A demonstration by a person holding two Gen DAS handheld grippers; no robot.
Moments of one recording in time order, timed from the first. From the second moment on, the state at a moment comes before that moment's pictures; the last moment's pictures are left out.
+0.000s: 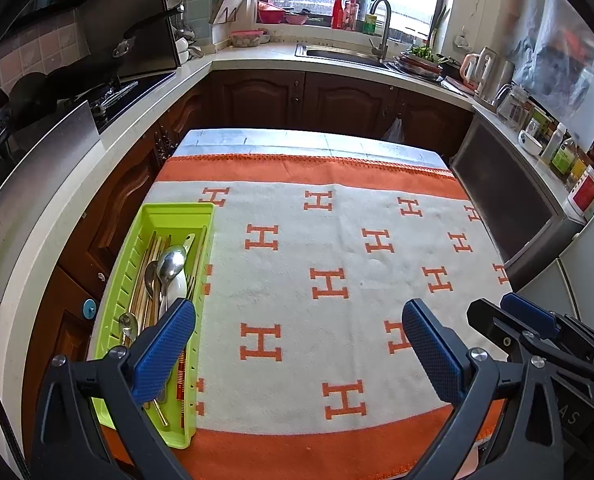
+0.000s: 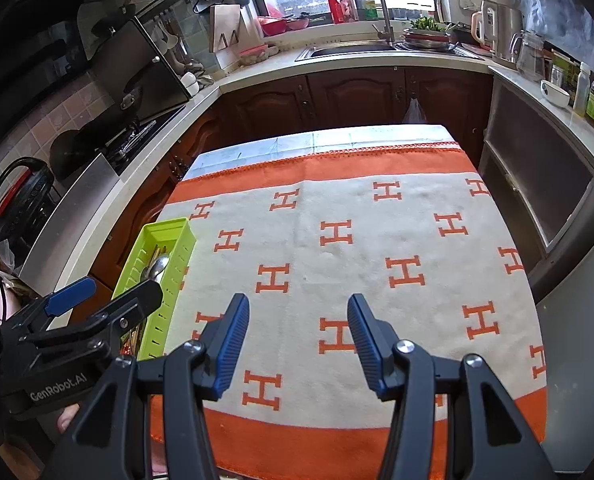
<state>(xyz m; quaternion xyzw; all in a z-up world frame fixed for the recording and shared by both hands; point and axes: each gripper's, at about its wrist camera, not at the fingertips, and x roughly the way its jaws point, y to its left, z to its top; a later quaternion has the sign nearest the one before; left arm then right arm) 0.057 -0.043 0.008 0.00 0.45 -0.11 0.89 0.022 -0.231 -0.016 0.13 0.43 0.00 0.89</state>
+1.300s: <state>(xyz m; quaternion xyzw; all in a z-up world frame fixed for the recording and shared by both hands) 0.059 -0.038 0.006 0.00 0.45 -0.11 0.88 0.022 -0.231 -0.018 0.13 0.44 0.00 0.89</state>
